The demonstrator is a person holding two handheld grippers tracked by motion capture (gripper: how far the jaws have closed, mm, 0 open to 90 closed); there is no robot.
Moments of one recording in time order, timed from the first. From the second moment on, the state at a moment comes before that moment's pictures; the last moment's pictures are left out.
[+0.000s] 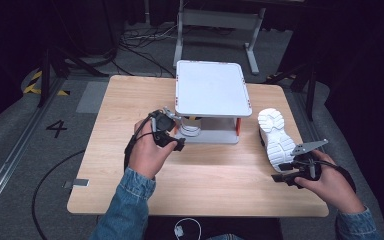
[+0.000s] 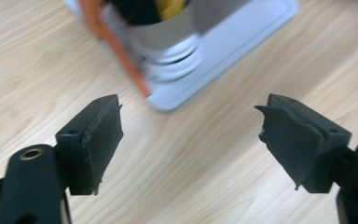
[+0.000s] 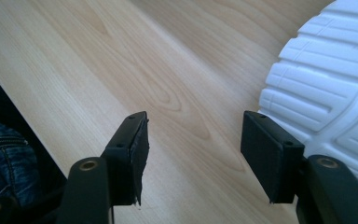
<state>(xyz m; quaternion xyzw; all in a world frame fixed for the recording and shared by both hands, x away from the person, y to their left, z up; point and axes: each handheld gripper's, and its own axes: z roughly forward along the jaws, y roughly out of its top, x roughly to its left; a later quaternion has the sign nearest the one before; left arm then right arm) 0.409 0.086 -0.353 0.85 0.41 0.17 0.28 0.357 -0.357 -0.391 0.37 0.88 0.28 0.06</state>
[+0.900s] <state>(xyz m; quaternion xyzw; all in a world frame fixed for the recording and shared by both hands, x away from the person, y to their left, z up) 0.389 0.147 -0.385 0.87 0.45 0.12 0.17 0.418 -0.387 -0.384 0.49 0.77 0.37 0.19</state>
